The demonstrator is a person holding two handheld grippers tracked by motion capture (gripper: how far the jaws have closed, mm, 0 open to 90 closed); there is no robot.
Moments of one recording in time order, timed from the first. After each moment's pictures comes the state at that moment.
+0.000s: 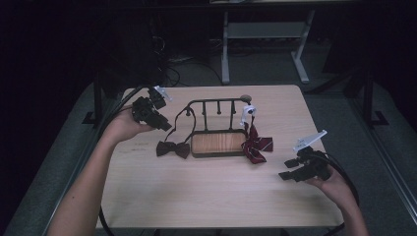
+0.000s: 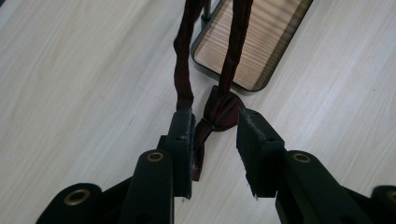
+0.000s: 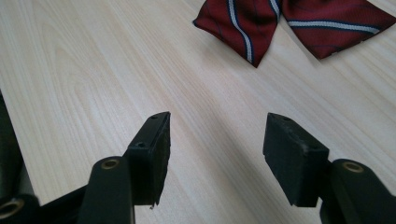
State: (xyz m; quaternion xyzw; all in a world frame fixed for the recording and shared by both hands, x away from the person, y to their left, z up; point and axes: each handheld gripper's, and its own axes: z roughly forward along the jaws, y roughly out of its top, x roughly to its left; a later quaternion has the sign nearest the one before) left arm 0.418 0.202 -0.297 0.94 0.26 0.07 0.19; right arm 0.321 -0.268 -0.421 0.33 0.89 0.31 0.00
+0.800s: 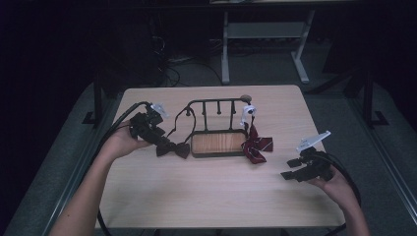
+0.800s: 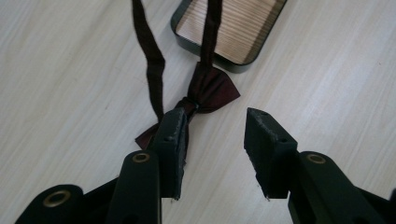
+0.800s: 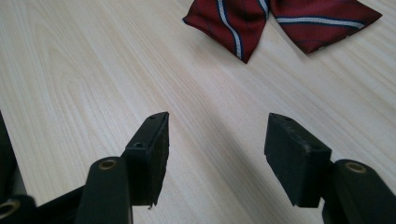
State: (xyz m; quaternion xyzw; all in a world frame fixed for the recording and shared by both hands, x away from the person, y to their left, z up) left arm 0.390 0.212 -0.330 0.94 0.25 0.08 0.20; right arm 0.321 -0.276 -0.423 0.34 0.89 0.31 0.01
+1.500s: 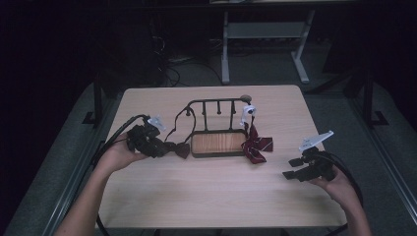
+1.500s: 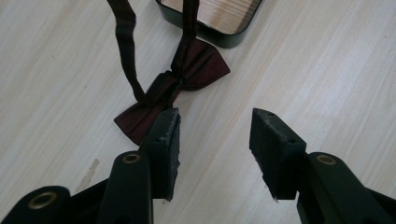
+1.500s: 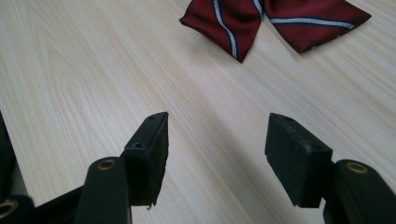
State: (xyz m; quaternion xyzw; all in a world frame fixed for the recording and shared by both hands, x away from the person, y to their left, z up) left arm 0.367 0.223 -0.354 0.94 0.25 0.08 0.20; right arm 0.319 -0.281 -0.421 0.34 0.89 0.32 0.01
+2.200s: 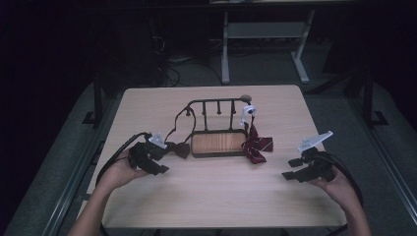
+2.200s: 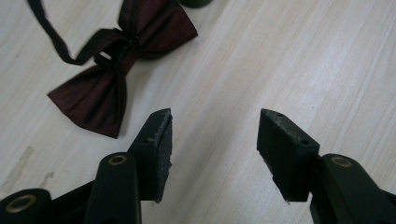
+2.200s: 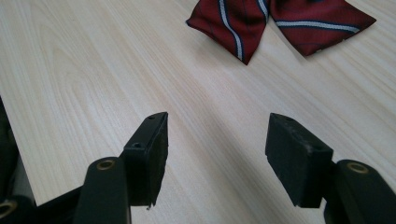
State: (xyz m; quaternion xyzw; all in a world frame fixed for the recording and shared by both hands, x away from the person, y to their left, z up) left arm 0.341 0.225 -0.397 0.94 0.25 0.06 0.20; right arm 0.317 -0.277 -0.418 0.33 0.89 0.31 0.01
